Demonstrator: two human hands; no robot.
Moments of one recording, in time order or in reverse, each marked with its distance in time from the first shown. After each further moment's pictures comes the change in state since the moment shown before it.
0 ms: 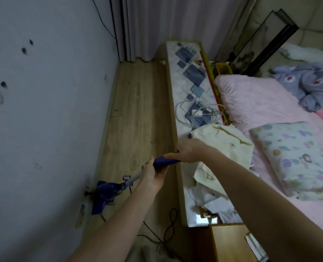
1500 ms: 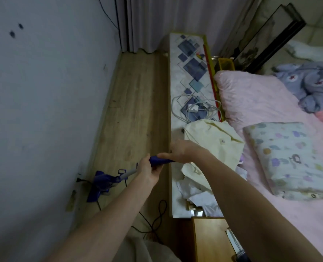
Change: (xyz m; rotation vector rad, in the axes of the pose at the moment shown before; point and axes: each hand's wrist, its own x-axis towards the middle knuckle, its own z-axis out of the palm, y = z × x) left_hand -0.012 -0.058 0.024 0.019 0.125 0.020; right_hand -0.025 0.040 0.022 0.071 -0.038 -0.095
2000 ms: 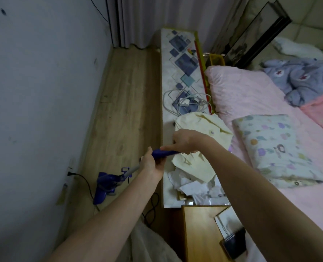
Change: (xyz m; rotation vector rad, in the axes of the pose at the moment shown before) left_hand -0.017 -0.056 0.001 -0.101 -0.072 -0.016; right_hand -0.053 0.029 0.000 -0.006 -0.013 0.037
